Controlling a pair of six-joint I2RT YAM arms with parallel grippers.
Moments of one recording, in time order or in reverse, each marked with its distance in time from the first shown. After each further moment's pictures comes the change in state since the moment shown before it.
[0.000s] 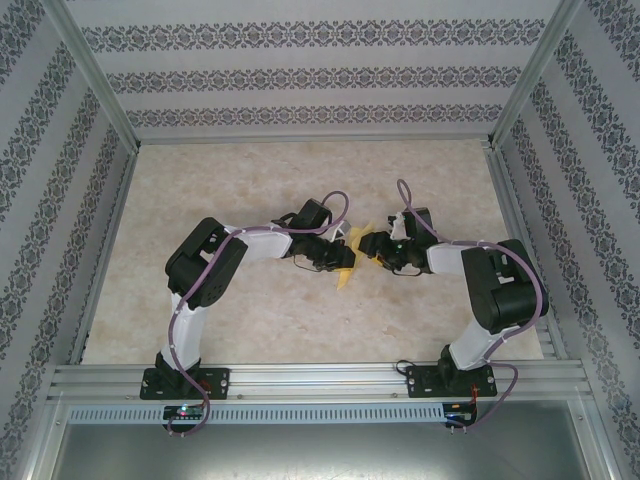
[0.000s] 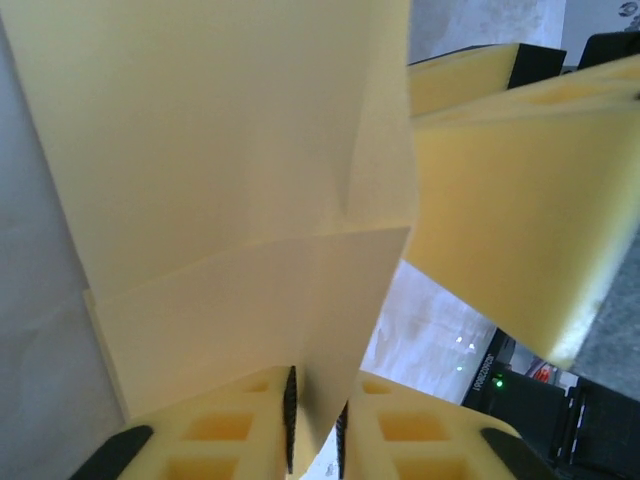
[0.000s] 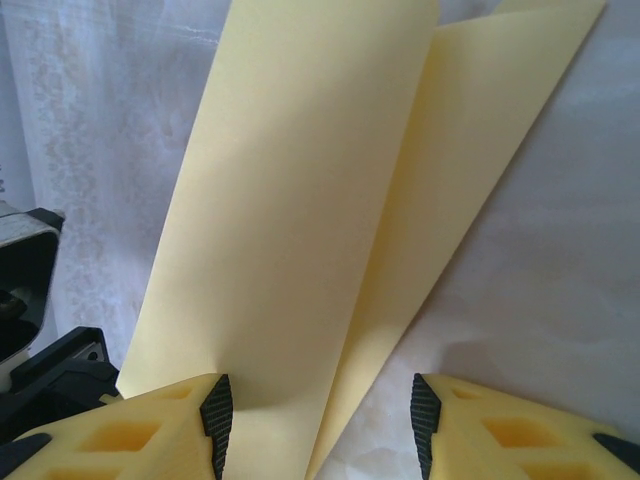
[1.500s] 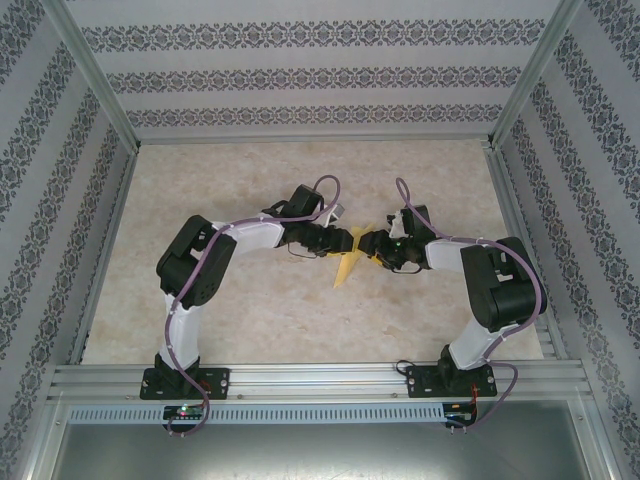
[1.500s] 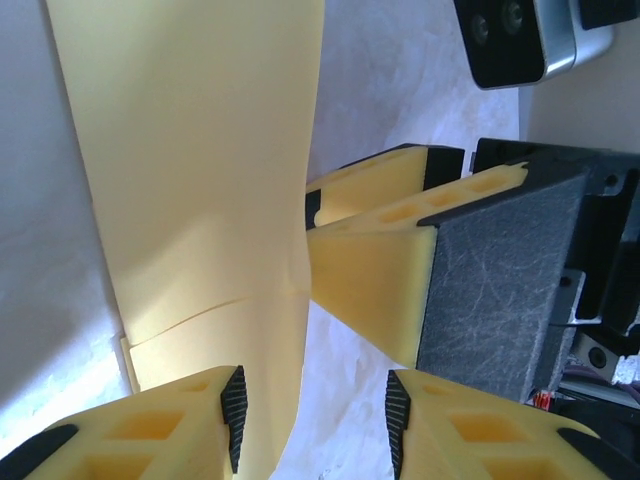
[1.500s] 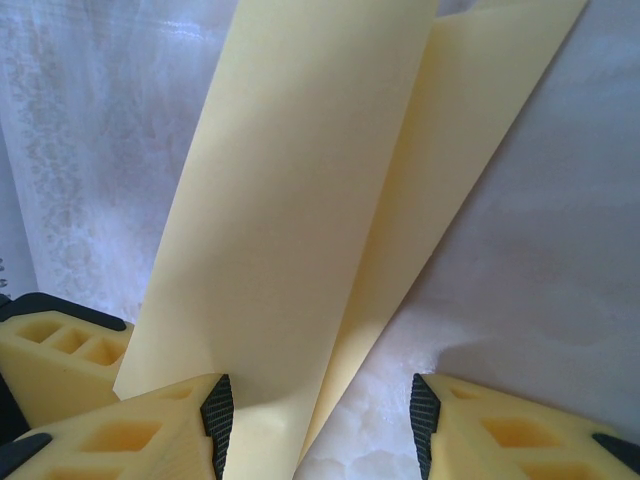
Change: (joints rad) left arm 0.060 -0.033 0.052 -0.034 -0.006 0.048; right arm 0.002 0.012 0.038 -0.065 0.010 0.002
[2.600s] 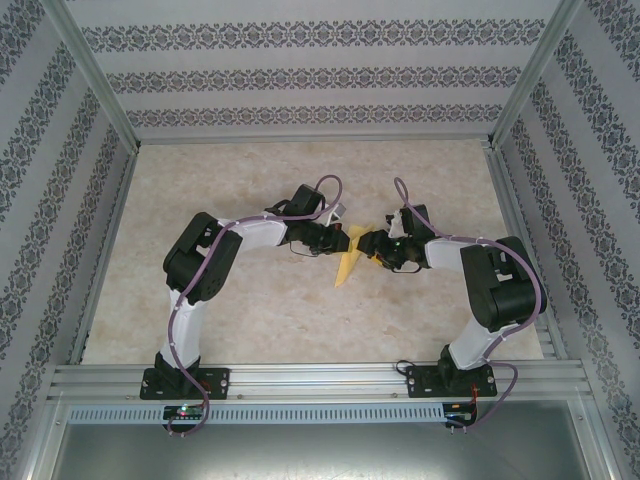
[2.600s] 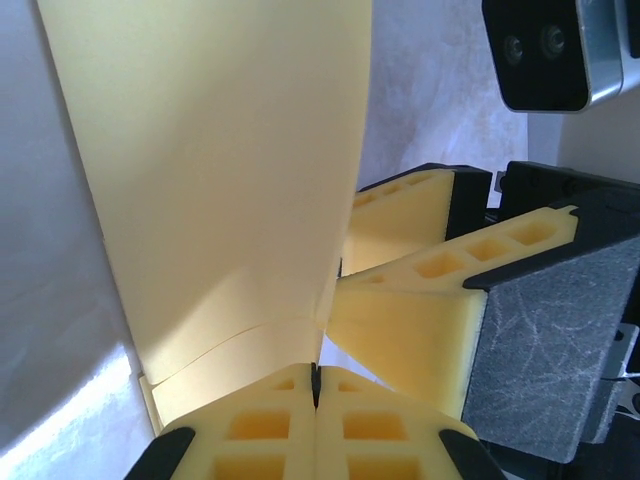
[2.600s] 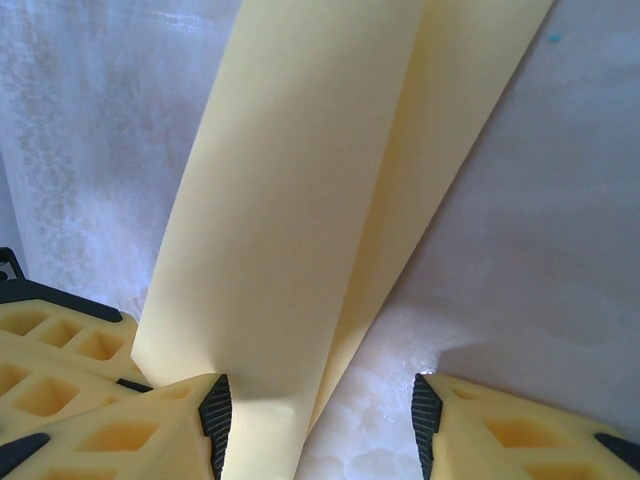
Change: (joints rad) left arm 0.010 0.053 0.034 0.012 0.012 0.014; right arm 0.004 0.001 0.012 -0.025 0.002 -0.023
